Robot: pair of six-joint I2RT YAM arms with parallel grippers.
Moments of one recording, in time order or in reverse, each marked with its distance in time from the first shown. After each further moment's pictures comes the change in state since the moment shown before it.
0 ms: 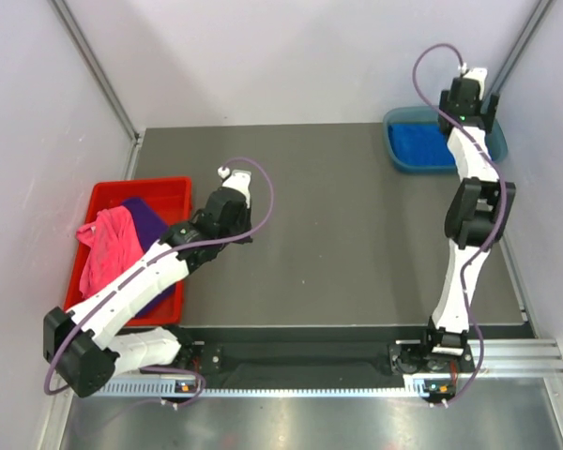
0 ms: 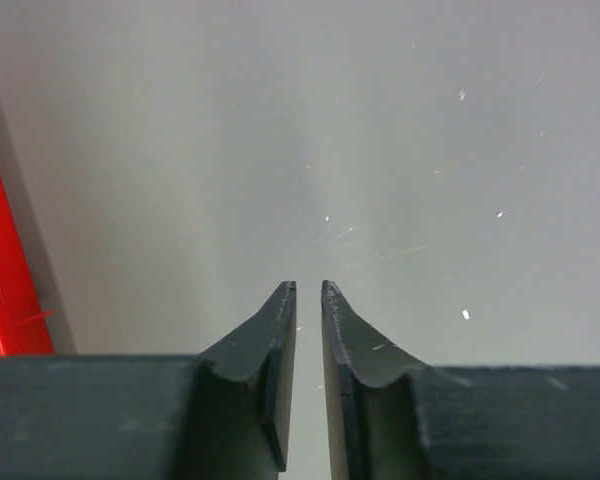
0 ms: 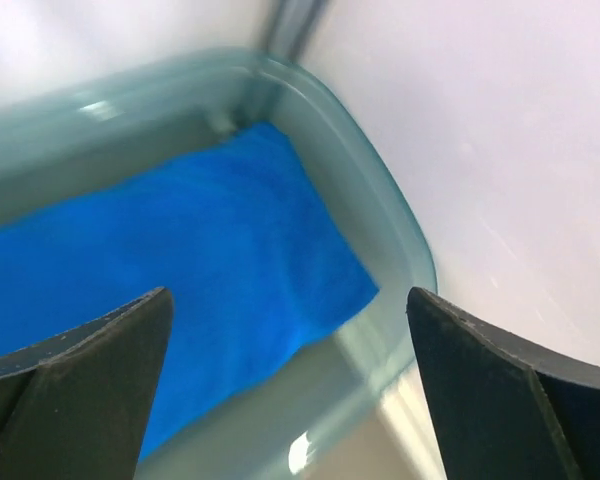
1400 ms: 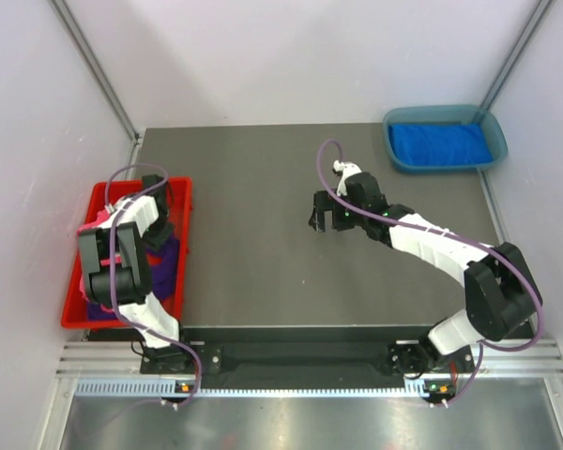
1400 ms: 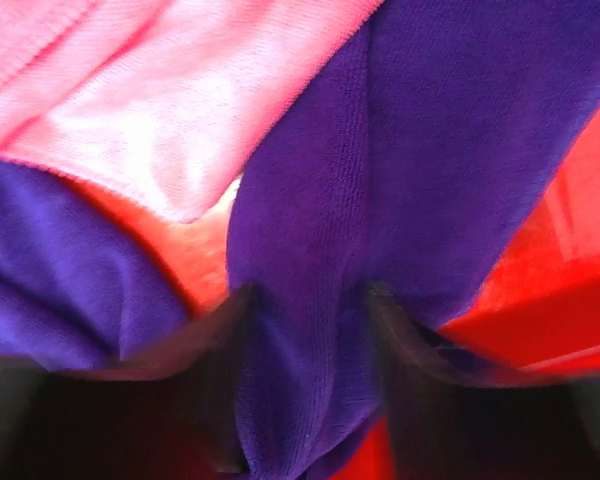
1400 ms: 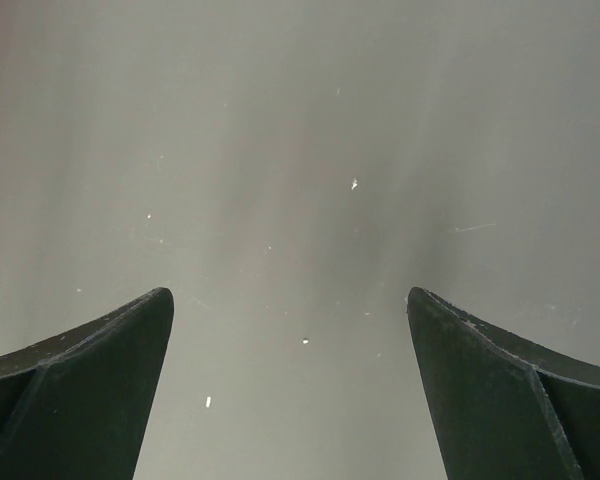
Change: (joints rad) left arm 0.829 0.550 0.077 -0.152 -0.204 -0.625; right arm 0.708 -0.841 -1.168 0.116 -0.605 0.495
